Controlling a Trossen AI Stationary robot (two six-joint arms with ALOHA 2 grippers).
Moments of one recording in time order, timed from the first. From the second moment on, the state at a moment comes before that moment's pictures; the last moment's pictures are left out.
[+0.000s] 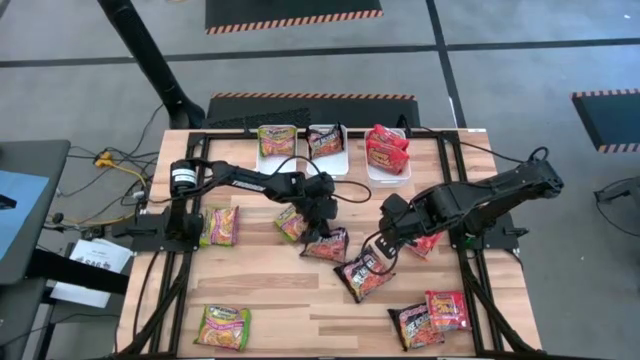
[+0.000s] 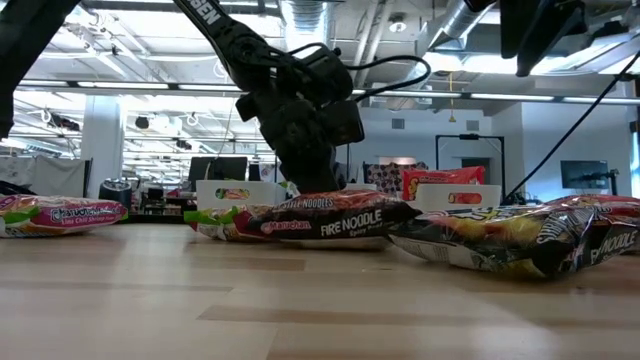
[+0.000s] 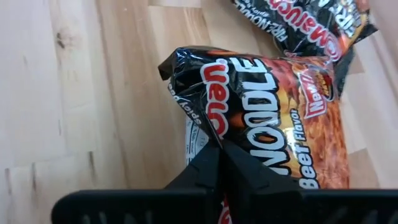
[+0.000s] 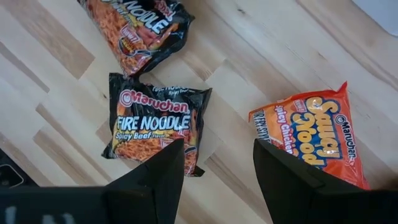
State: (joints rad) left arm 0.17 2.00 1.24 -0.17 0.47 0.13; right arm 0.31 1.40 1.33 -1.22 0.16 1.13
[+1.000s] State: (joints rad) left arm 0.22 2.00 1.41 -0.31 0.54 0.16; right arm 0.18 1.40 1.33 -1.26 0.41 1.09
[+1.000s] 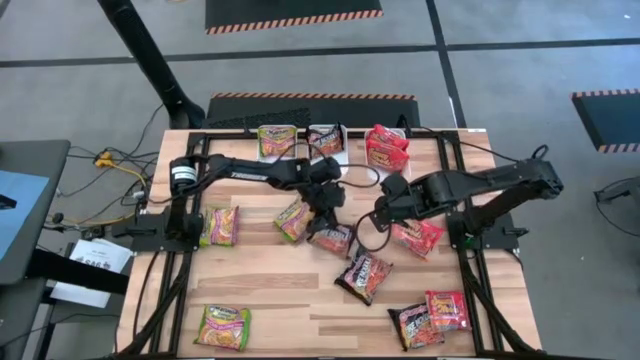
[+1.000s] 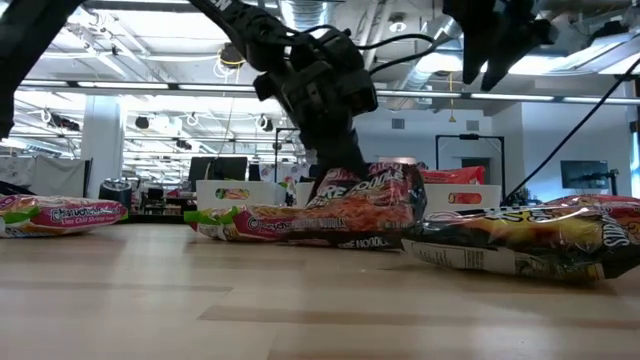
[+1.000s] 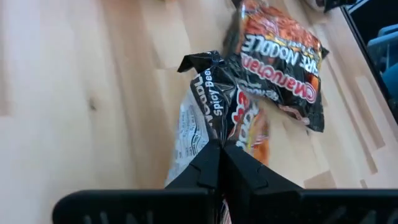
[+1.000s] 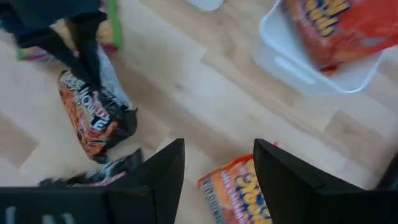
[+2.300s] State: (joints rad) left arm 0.56 1.99 1.97 -0.73 0.33 0.27; right arm 0.04 1.22 1.33 -1.25 0.50 0.73
